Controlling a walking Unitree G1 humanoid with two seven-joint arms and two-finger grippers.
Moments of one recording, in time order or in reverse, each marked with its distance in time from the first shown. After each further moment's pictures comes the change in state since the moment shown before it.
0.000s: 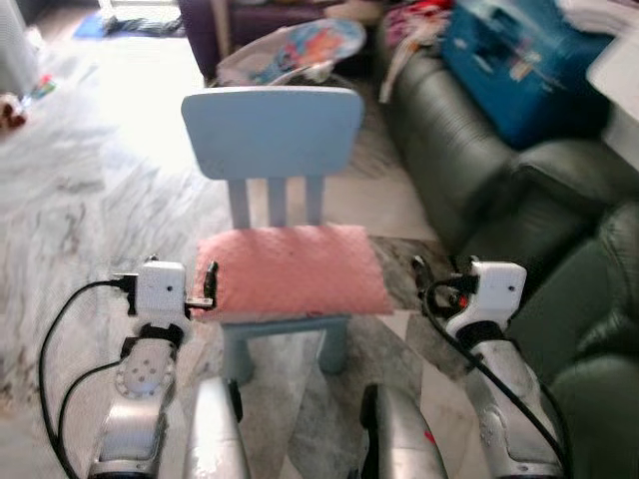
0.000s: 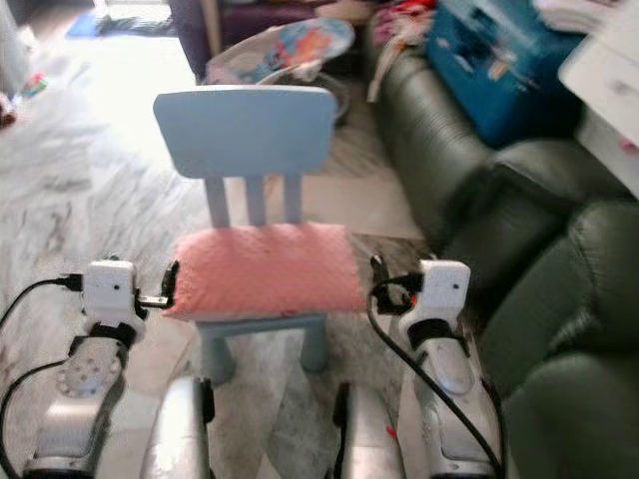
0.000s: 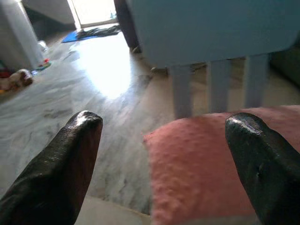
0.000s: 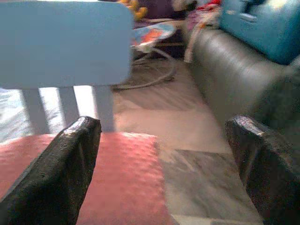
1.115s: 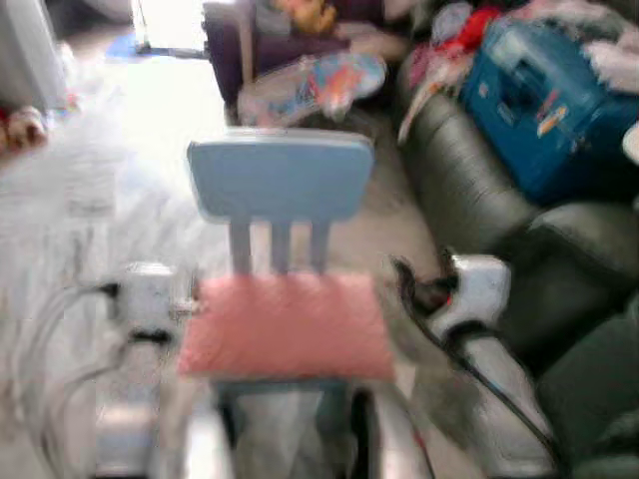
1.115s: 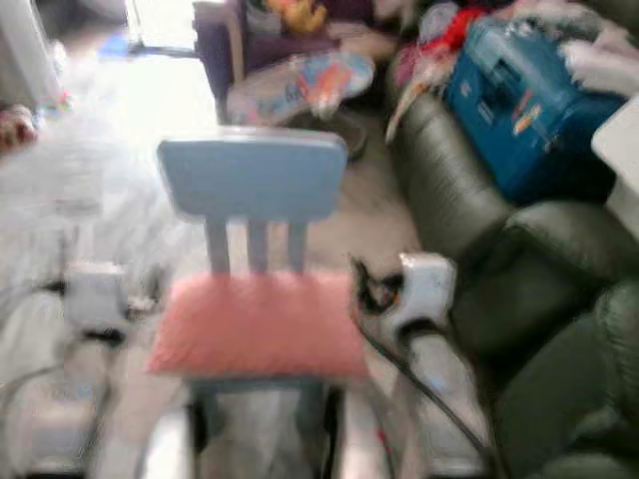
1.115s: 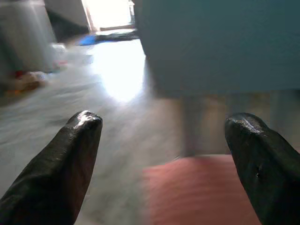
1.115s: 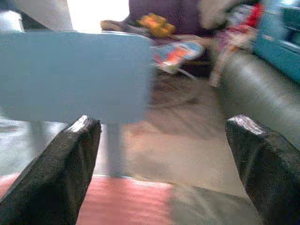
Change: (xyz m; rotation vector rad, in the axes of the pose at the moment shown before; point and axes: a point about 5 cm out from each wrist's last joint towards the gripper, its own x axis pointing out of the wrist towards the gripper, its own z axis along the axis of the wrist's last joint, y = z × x) left arm 0.004 -0.015 -0.001 -0.033 0.009 -0.032; right arm -0.002 -0.009 -0.001 -0.034 0.014 -0.002
